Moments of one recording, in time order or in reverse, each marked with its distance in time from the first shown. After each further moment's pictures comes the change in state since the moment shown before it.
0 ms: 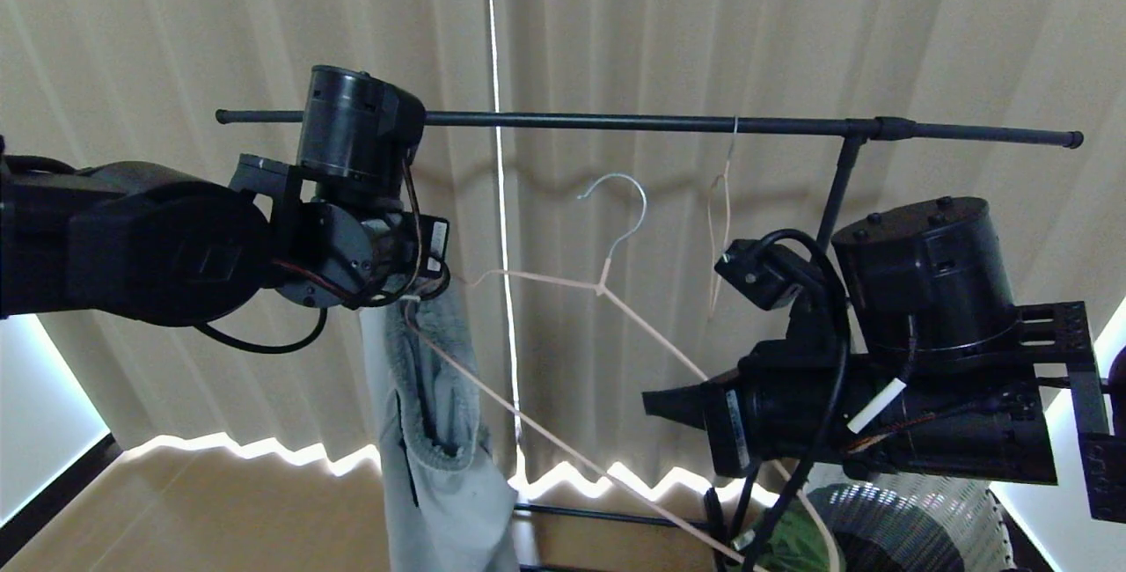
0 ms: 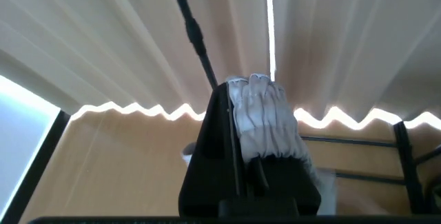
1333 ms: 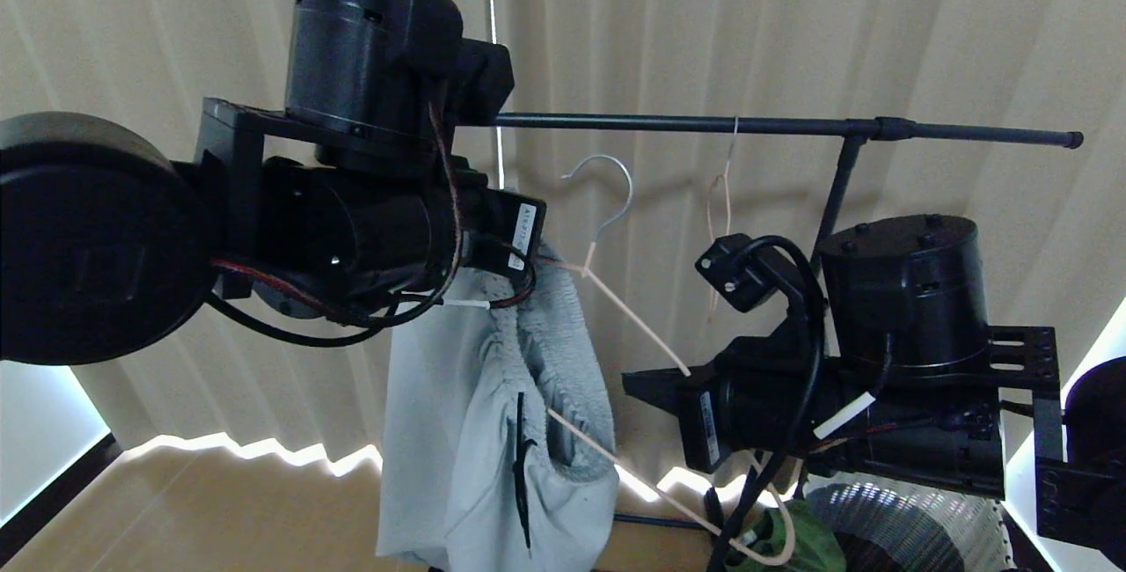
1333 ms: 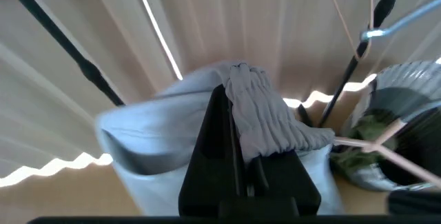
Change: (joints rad) left arm -0.220 -0.084 -0.057 0.017 -0.205 0.024; right arm 0.022 0.034 0.061 -0.185 -0.043 -0.111
